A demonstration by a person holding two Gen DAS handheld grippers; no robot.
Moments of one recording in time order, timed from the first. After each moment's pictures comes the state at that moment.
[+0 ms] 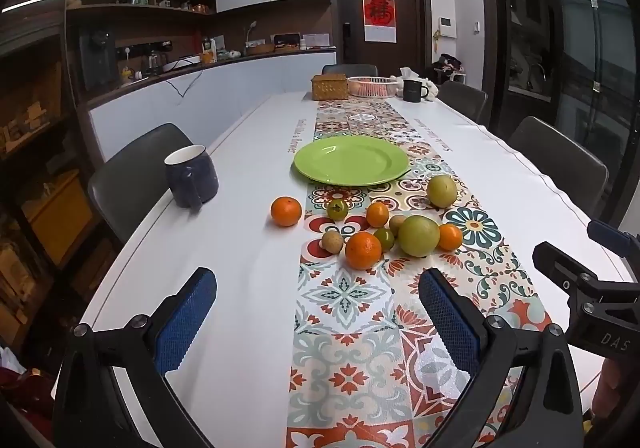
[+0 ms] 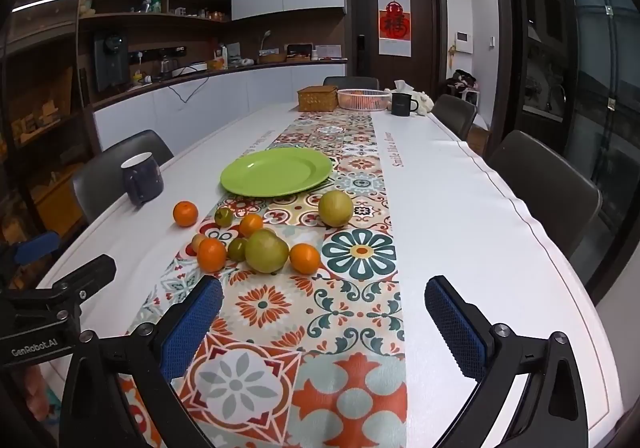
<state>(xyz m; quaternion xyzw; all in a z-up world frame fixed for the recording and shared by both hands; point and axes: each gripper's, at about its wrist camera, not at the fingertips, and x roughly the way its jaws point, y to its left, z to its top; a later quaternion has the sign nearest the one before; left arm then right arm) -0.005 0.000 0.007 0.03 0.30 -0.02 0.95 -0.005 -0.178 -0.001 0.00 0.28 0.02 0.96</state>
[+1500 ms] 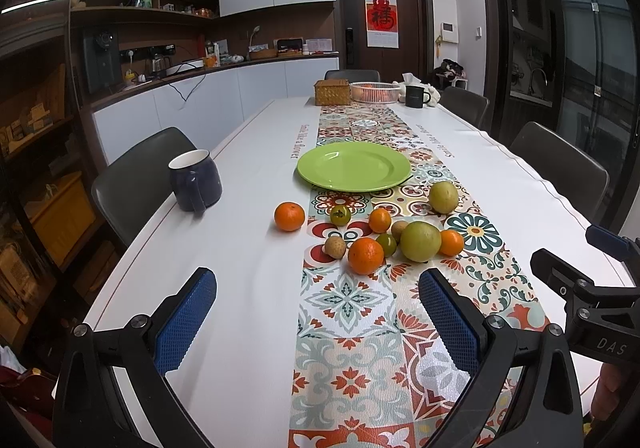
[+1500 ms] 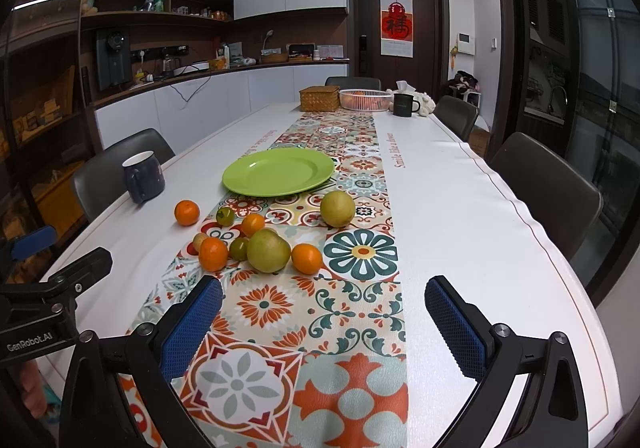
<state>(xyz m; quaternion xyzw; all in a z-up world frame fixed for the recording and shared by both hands) -0.008 0.001 0.010 0.03 0.29 -0.01 0.96 -0.006 -0.178 -0.001 0.00 0.28 0.02 0.96</state>
